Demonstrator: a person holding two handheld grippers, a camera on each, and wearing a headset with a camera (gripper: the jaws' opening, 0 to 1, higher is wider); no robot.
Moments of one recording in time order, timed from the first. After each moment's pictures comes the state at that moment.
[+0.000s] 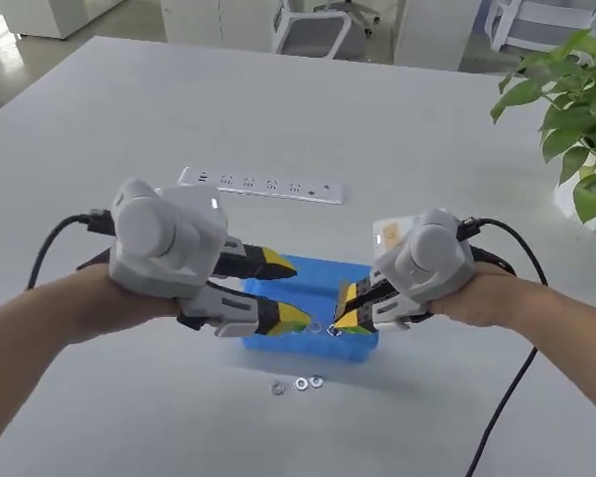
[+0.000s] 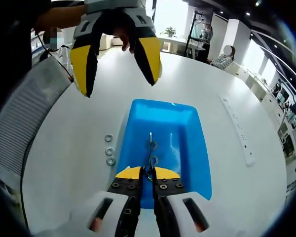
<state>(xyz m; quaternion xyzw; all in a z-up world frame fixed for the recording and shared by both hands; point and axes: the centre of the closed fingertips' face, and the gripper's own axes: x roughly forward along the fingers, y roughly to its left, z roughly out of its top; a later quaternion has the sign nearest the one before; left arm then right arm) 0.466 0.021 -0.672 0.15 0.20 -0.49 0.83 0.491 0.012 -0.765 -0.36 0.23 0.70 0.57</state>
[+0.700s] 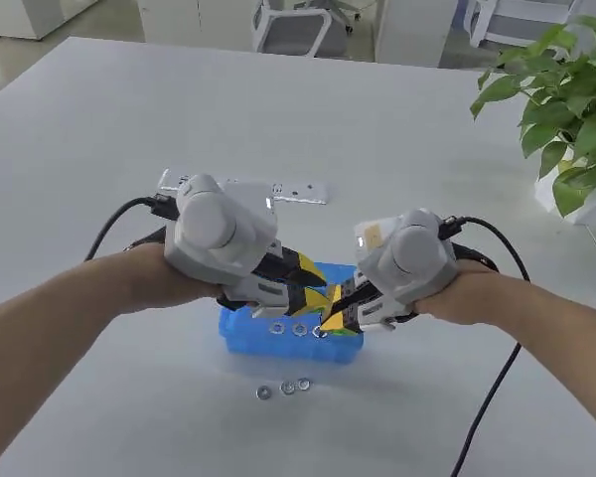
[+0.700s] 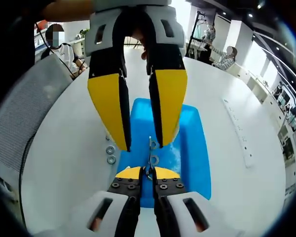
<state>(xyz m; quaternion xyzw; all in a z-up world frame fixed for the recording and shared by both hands) 0.485 -0.015 -0.687 0.22 0.21 -0.54 0.79 0.490 0.010 -0.765 -0.37 0.23 0.70 0.57</state>
